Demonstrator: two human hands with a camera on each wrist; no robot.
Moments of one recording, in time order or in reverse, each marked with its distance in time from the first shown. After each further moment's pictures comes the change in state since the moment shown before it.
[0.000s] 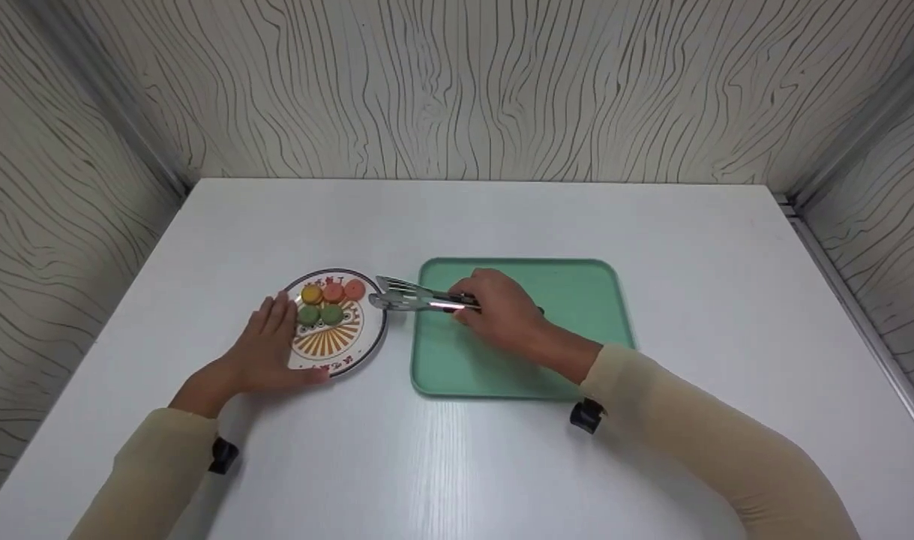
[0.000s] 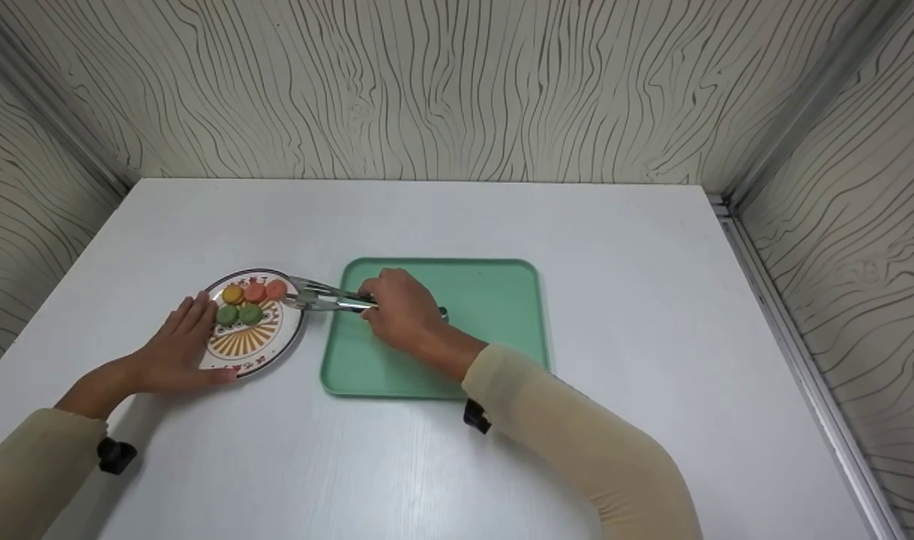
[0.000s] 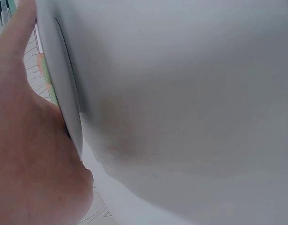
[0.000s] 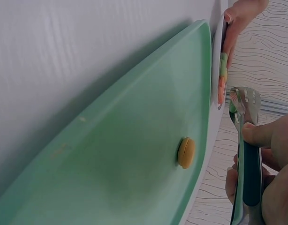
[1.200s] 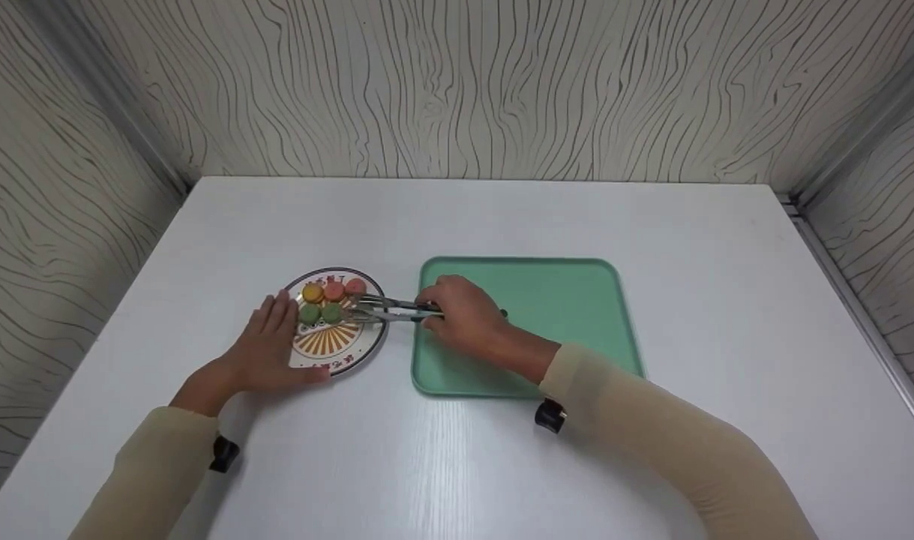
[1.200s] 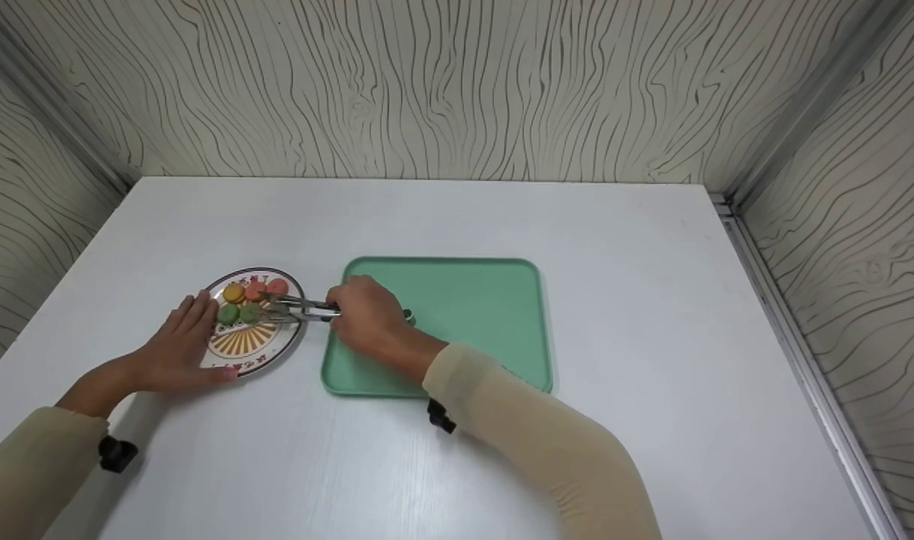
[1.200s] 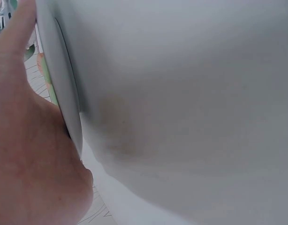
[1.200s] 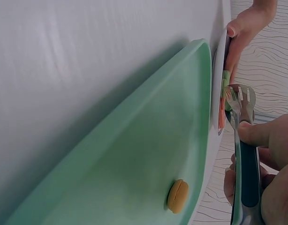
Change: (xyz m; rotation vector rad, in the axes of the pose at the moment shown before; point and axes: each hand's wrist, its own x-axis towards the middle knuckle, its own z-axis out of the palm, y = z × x) left_hand -0.002 0.005 -0.003 0.048 -0.005 -0.011; right_hand 0.022 -0.026 0.028 -0.047 -0.073 -0.030
